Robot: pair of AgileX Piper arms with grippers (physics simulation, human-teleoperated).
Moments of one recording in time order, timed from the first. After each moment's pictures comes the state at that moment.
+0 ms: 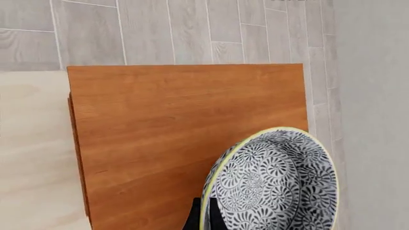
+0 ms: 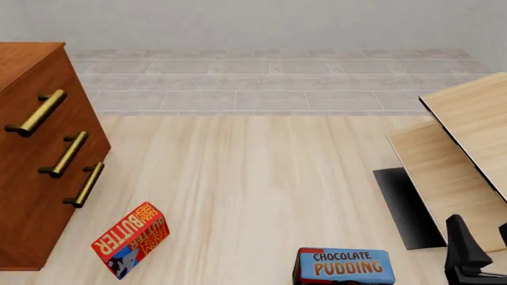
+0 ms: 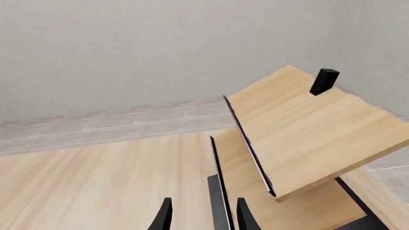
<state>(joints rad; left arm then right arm) 0.68 1.51 -1.84 1.22 -0.91 -0.09 0.00 -0.01 0.02 0.10</state>
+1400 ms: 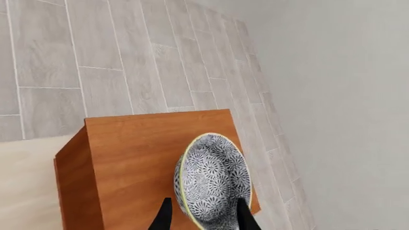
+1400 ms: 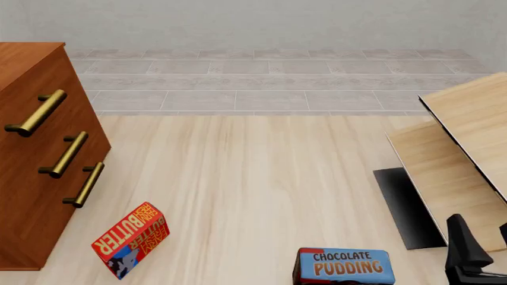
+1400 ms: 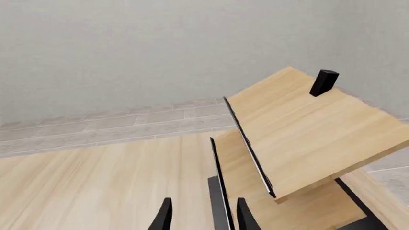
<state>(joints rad) 0.77 1.38 -2.07 1.22 -0.82 -0.09 0.00 -0.01 0.01 0.10</state>
